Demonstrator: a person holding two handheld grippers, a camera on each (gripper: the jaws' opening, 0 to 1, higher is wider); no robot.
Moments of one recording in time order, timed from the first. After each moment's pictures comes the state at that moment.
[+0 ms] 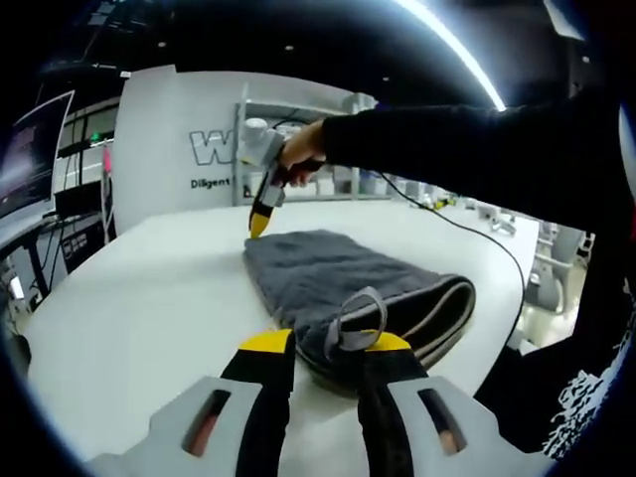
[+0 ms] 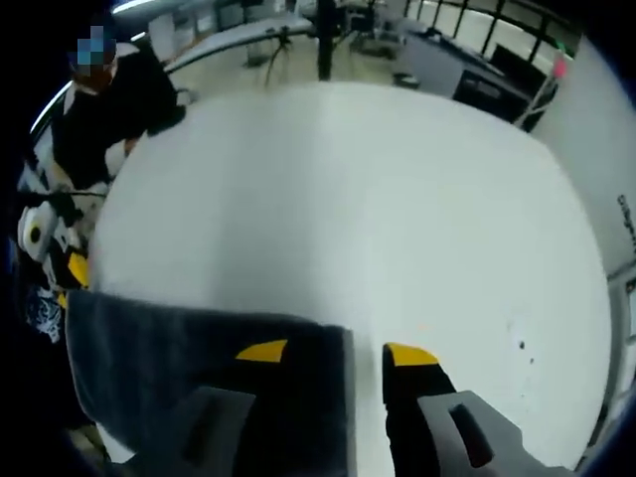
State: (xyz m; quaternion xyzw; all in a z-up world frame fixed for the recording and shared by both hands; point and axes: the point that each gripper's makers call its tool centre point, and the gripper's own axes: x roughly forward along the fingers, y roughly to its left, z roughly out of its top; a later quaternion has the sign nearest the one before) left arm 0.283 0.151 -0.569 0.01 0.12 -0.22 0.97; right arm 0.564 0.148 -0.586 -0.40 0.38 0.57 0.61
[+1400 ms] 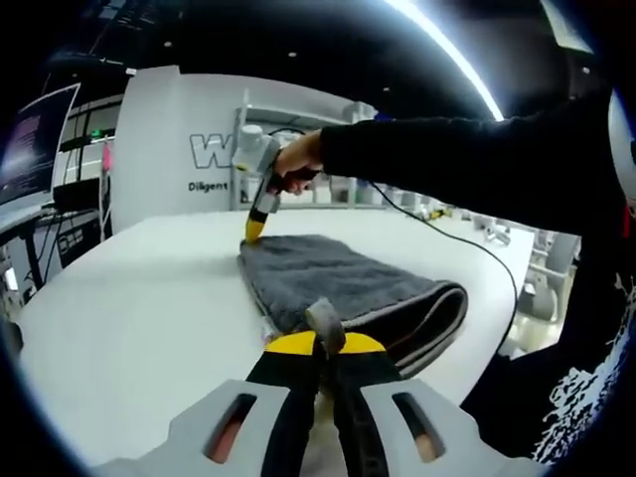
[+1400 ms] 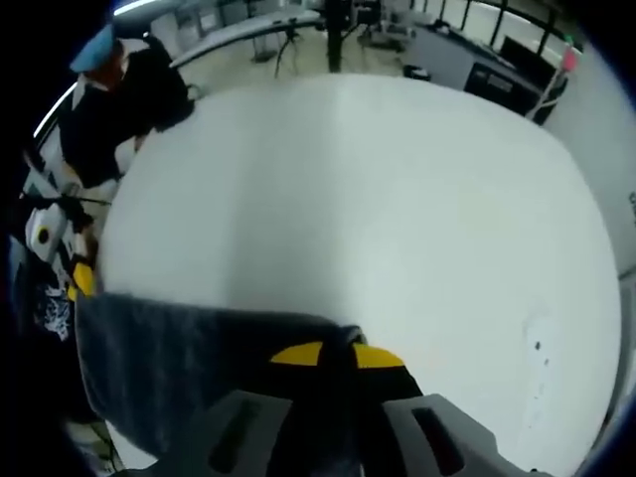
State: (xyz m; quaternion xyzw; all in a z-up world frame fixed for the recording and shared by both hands) left arm 0.279 0.147 -0.564 -0.01 0.10 -0.24 0.97; right arm 0.548 0.148 -0.586 -0.39 0.40 0.58 0.59
